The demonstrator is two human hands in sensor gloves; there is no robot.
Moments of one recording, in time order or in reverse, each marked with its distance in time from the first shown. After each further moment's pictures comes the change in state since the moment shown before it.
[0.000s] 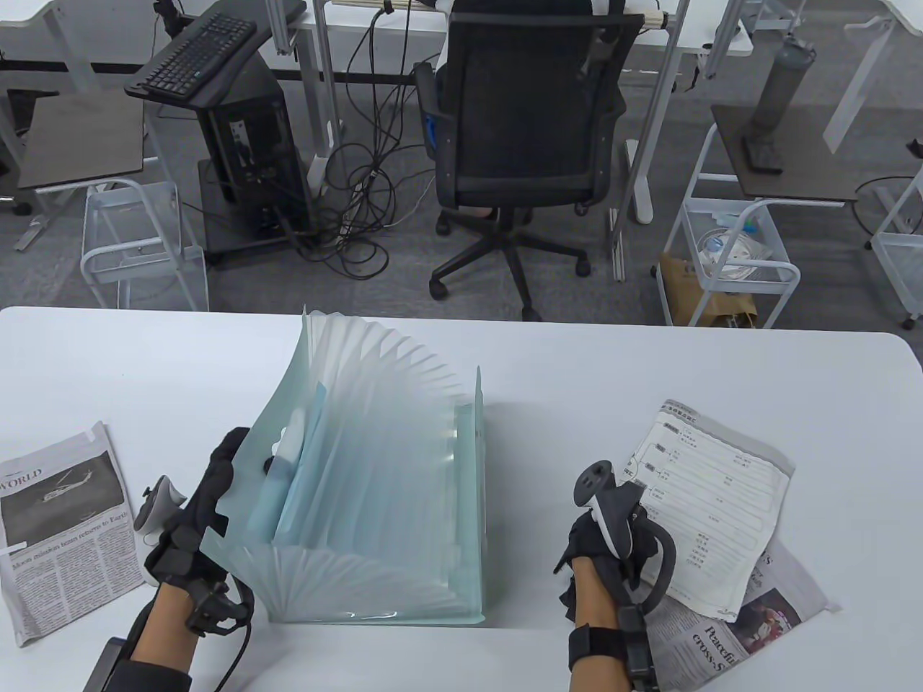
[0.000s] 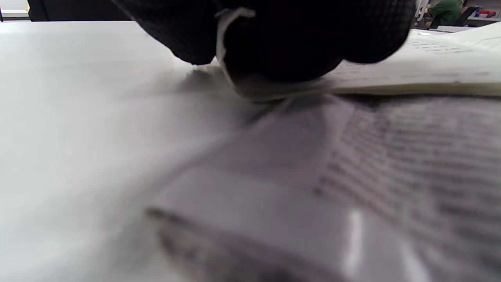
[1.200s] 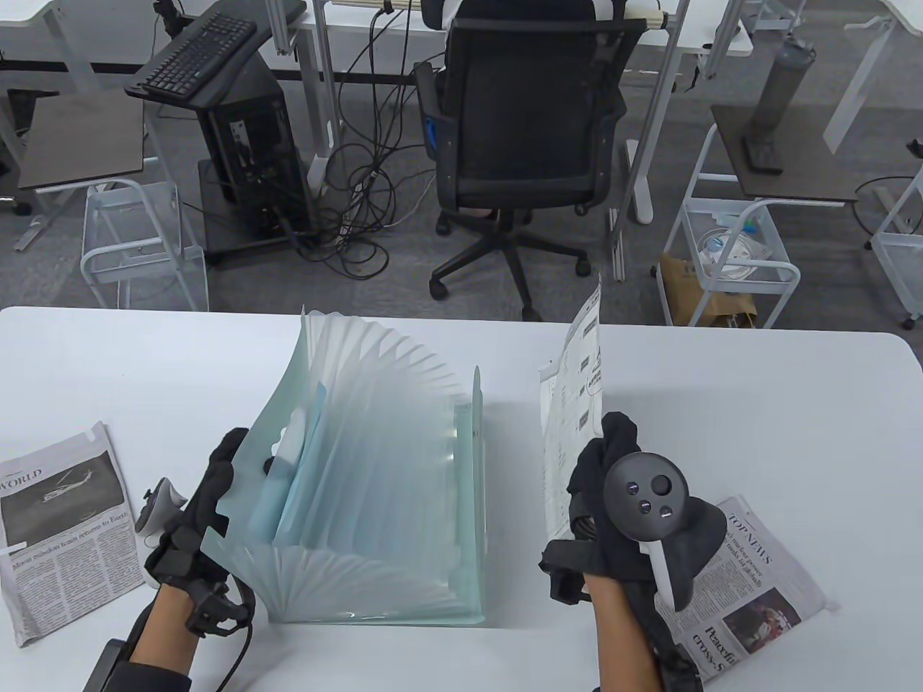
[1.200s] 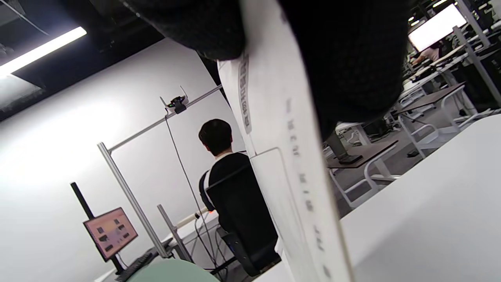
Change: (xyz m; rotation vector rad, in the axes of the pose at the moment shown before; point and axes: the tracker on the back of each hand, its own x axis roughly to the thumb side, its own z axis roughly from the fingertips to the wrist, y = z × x) left_hand -0.002 -0.001 0.000 0.005 0.001 0.027; right_hand -0.020 -0.198 0.155 -0.435 -0.436 -0.658
